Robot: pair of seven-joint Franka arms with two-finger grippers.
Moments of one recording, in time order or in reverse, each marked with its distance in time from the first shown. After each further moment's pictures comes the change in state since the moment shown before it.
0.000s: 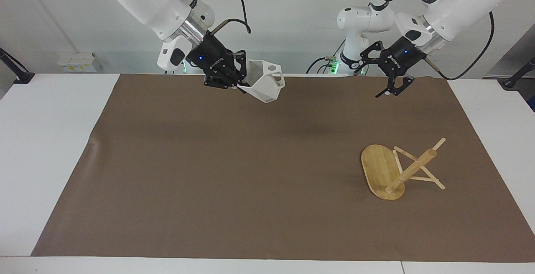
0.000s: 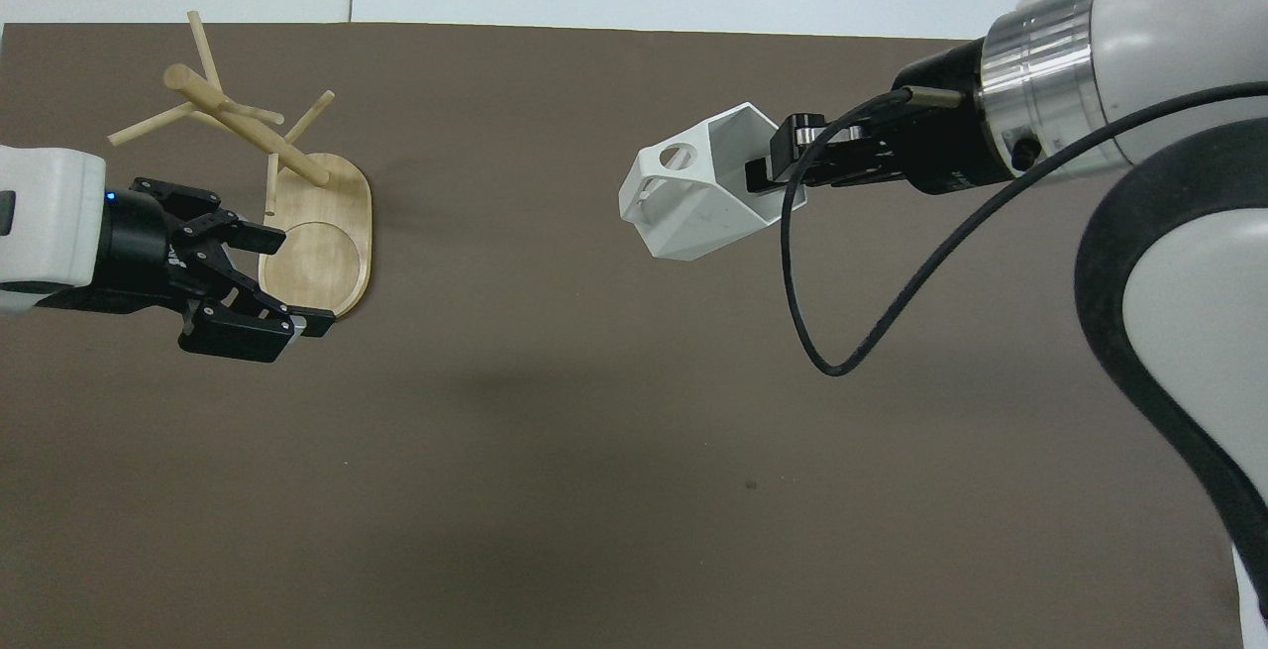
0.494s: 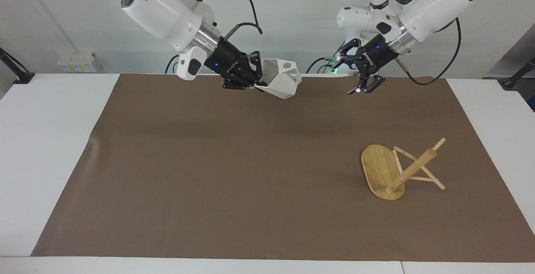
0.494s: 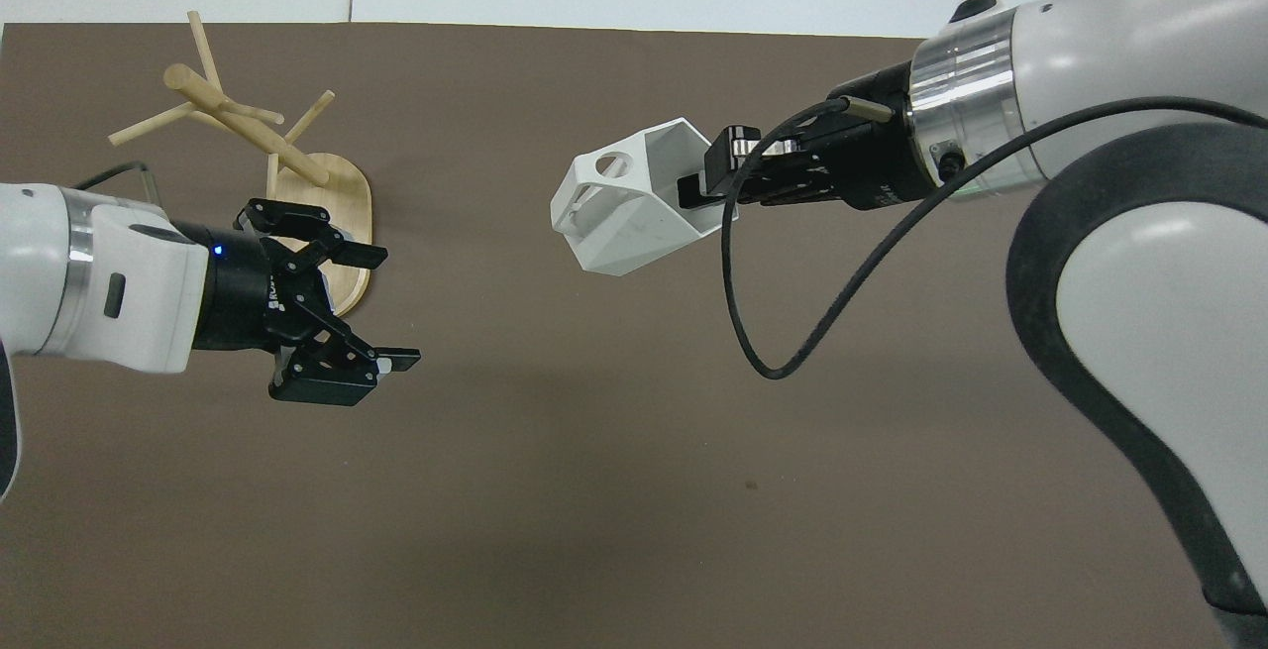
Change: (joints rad) left arm -0.078 -0.071 -0.002 -0.159 -0.136 0.155 0.237; right arm -0.001 0.006 0.054 -0.060 0.094 0.082 0.028
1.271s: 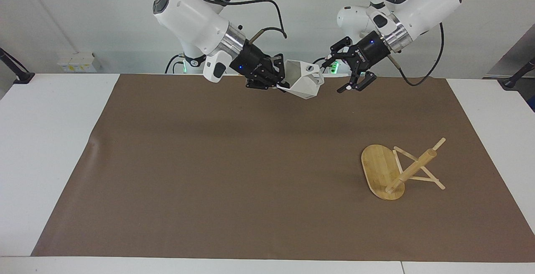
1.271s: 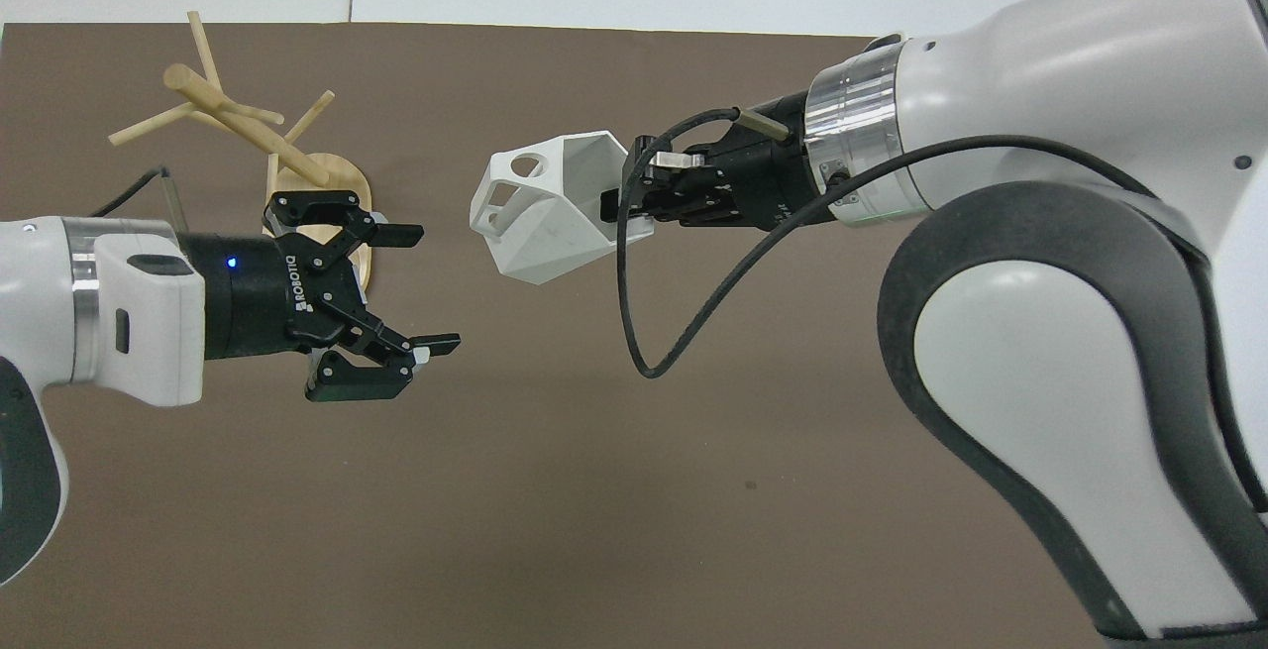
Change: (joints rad) left arm -0.045 -0.041 0.001 -0.073 -0.166 0.181 0.098; right arm 0.001 0.018 0.097 -0.032 0.002 0.099 0.140
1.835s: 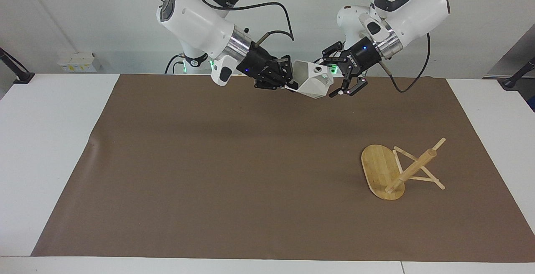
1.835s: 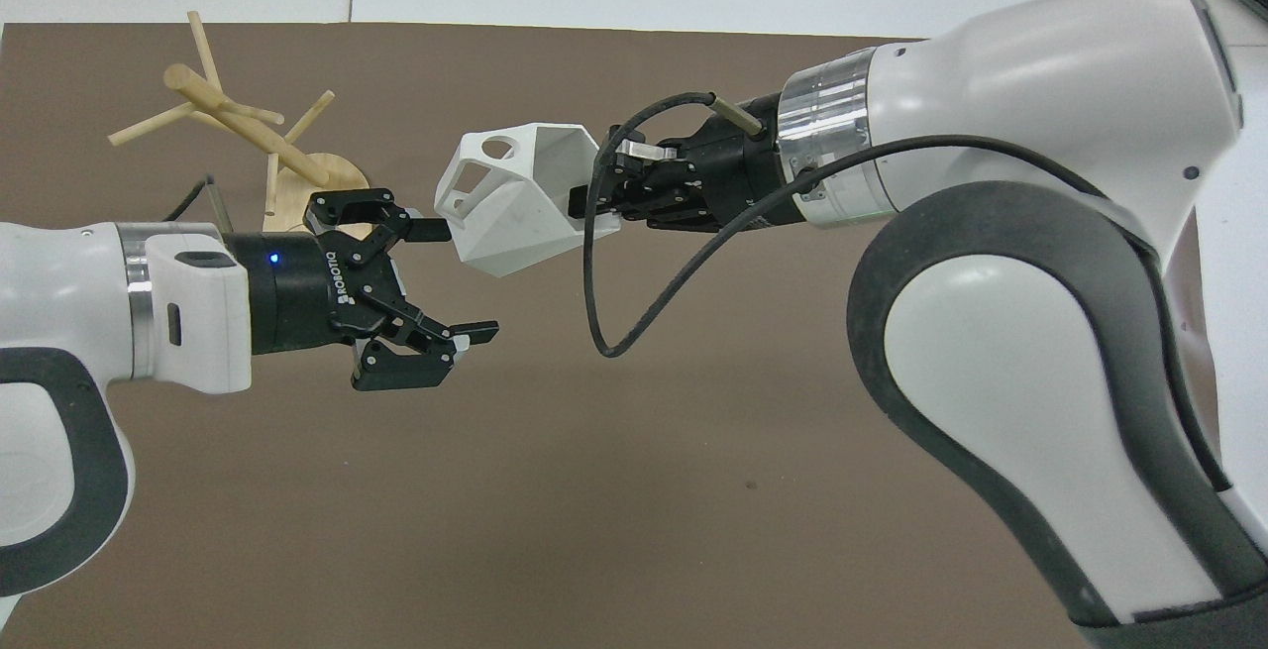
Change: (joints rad) left arm -0.049 0.025 0.000 -0.032 -0.114 0.086 0.003; right arm 0.000 0.021 0.036 -0.010 0.055 0.073 0.074
